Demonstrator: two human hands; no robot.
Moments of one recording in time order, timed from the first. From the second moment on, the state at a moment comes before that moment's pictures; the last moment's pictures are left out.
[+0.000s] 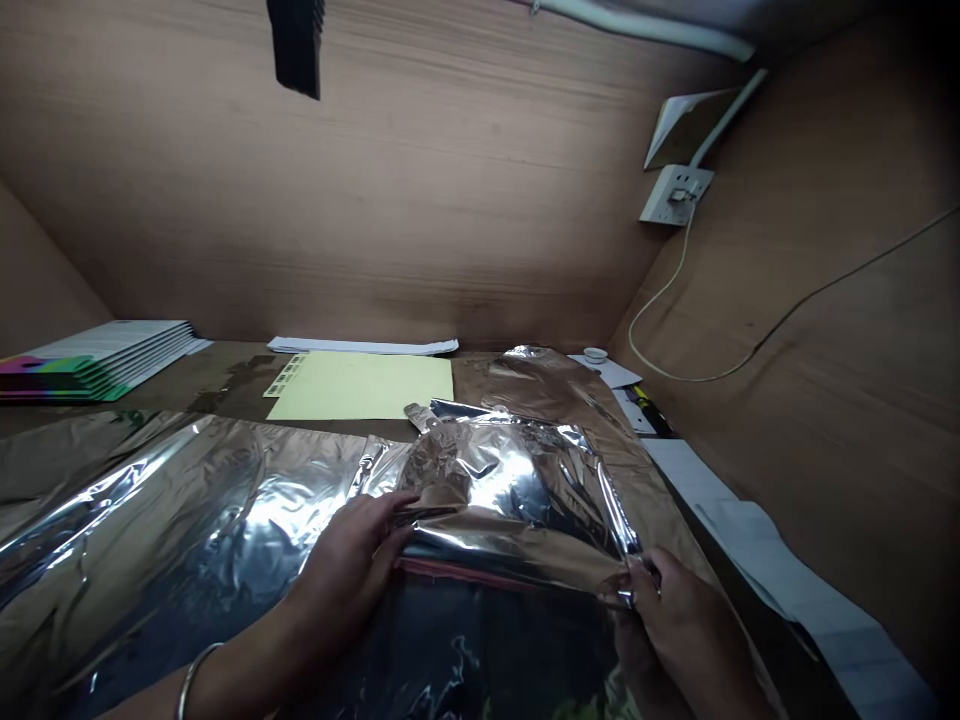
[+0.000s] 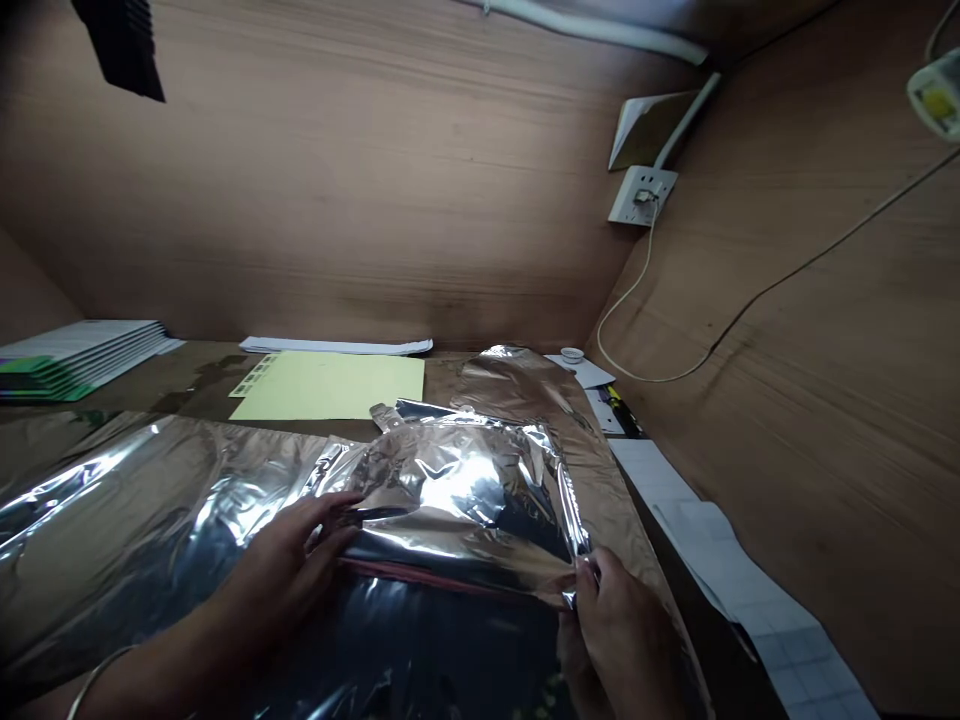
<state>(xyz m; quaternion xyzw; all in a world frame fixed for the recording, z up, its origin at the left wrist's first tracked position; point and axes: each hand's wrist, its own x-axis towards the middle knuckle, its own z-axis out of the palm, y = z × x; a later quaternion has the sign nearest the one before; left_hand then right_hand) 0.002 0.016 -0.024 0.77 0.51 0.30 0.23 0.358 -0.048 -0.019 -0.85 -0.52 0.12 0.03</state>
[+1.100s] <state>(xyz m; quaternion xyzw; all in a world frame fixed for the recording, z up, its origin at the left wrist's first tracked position) 0.125 0.040 -0.047 0.94 0.30 0.08 0.14 0.366 0.022 -0.008 -0.69 -0.72 -0.04 0.02</state>
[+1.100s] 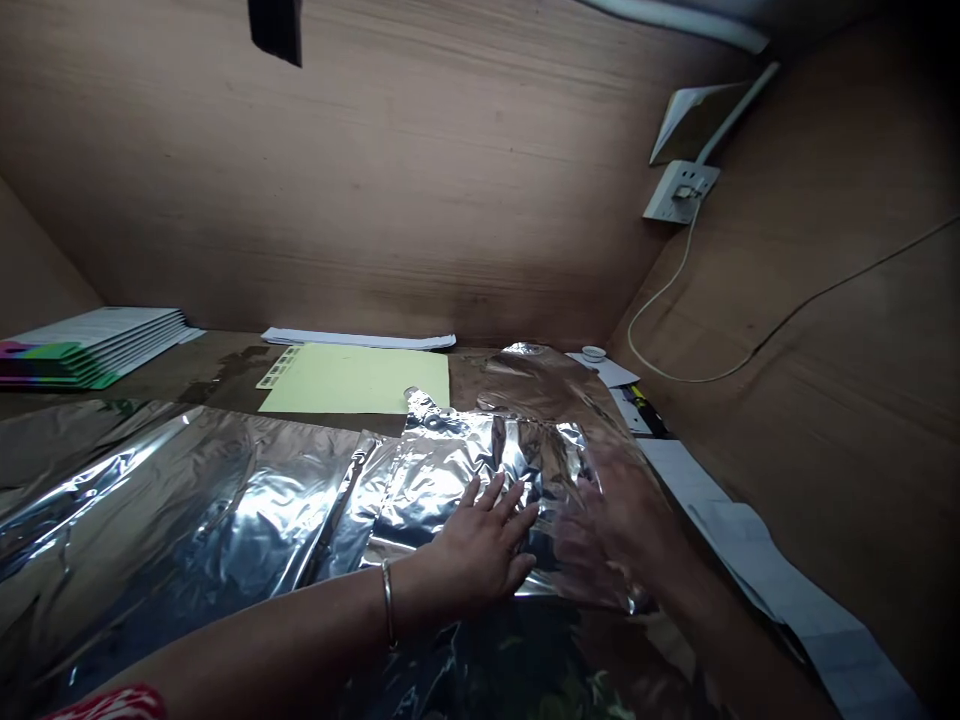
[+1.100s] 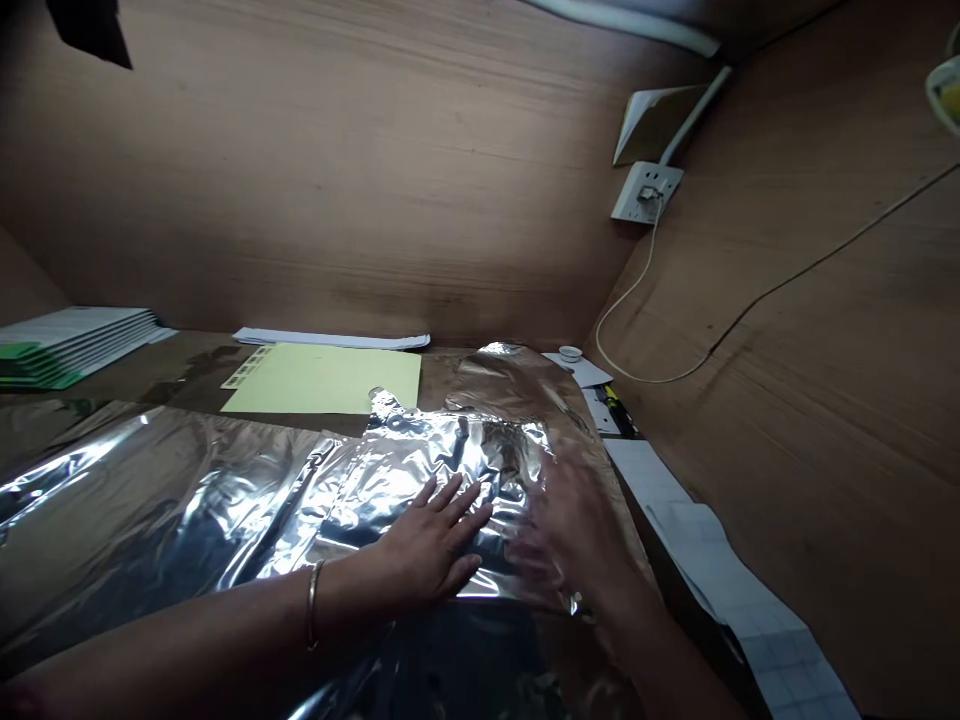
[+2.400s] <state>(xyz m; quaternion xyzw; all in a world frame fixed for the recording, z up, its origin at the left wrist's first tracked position) 0.034 0.072 -0.020 0.87 0.48 0.00 0.03 0.307 -0.070 -0.080 -0.56 -0.82 -0.08 0.09</state>
